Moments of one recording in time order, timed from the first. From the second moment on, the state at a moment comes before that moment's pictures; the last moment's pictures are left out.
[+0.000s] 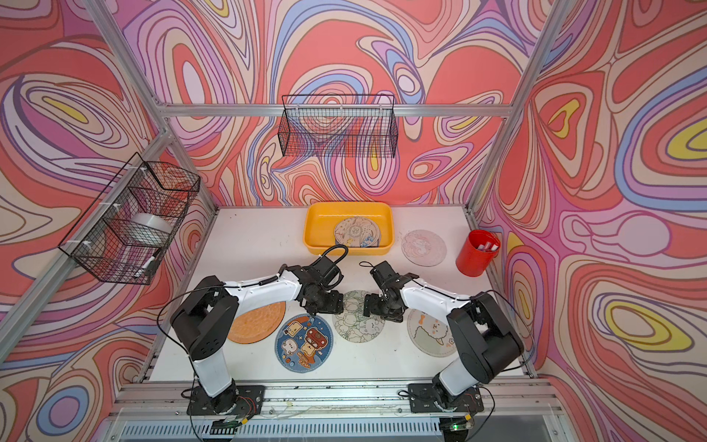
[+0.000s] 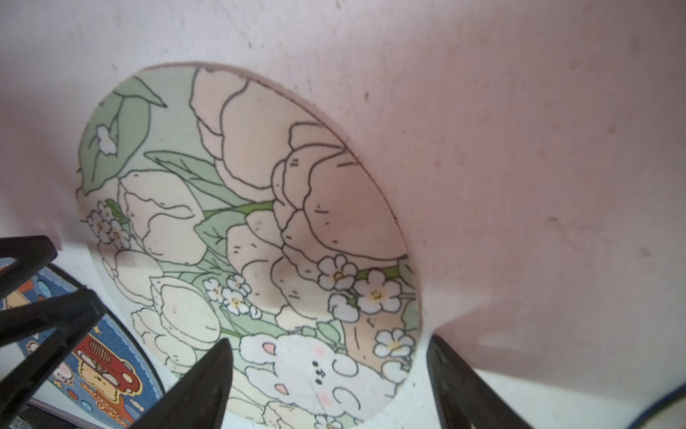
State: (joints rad) left arm -0.77 1.84 1.17 -0.62 0.16 -0.65; right arm 0.53 1.56 0.84 -0.60 -0.19 0.63
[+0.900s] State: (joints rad) left arm -0.78 1.88 1.21 -0.64 0.18 -0.64; right arm 0.53 1.59 0.83 -0.53 -0.20 0.64
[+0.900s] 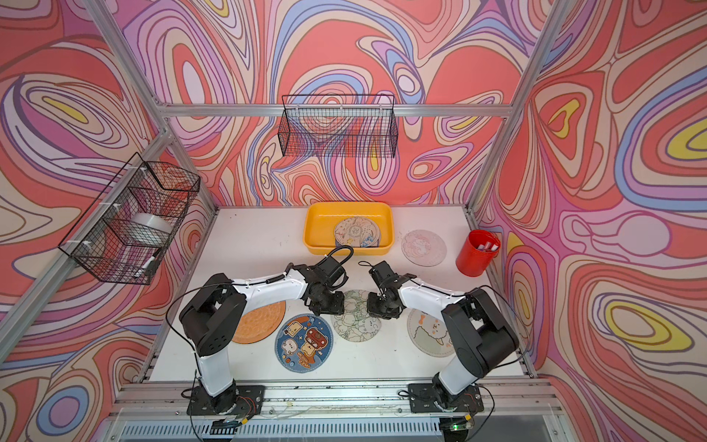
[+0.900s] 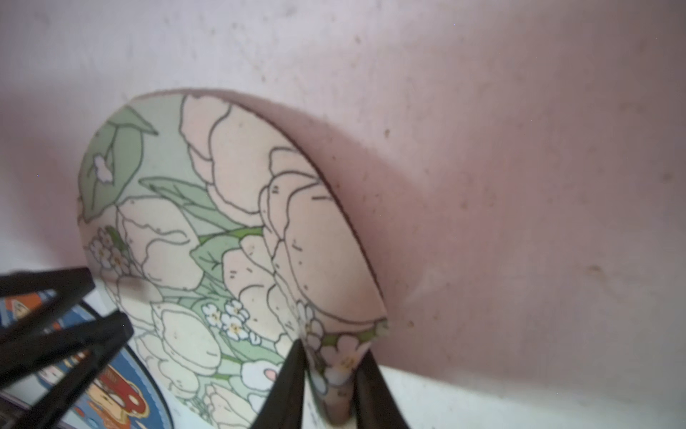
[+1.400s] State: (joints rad) left arm -0.76 1.79 1.14 -0.59 0.18 -0.67; right arm 0.53 1.54 0.93 -0.64 -0.20 0.64
